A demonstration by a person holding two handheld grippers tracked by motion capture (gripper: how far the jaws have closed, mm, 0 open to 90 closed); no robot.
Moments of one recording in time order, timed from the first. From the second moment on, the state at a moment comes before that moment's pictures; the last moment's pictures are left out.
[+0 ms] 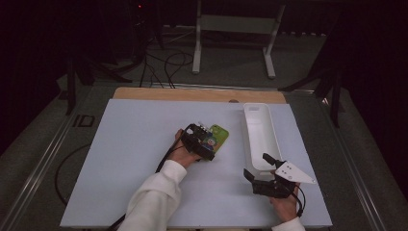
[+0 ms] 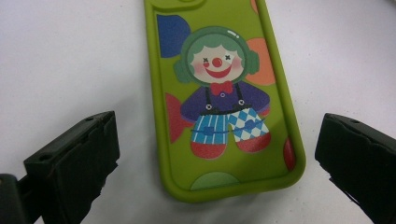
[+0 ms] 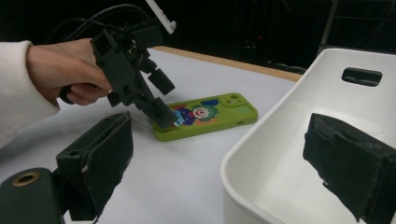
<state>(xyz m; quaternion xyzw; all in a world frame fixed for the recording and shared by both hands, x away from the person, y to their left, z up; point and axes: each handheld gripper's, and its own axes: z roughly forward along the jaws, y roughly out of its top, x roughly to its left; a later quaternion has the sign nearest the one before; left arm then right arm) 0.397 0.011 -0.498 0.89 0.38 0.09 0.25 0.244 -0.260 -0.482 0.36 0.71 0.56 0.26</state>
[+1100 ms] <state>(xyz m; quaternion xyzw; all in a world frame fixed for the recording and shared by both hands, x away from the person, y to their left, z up) 0.399 -0.001 -0.511 0.88 0.39 0.09 0.24 0.244 -0.260 -0.481 0.36 0.70 0.56 0.26</state>
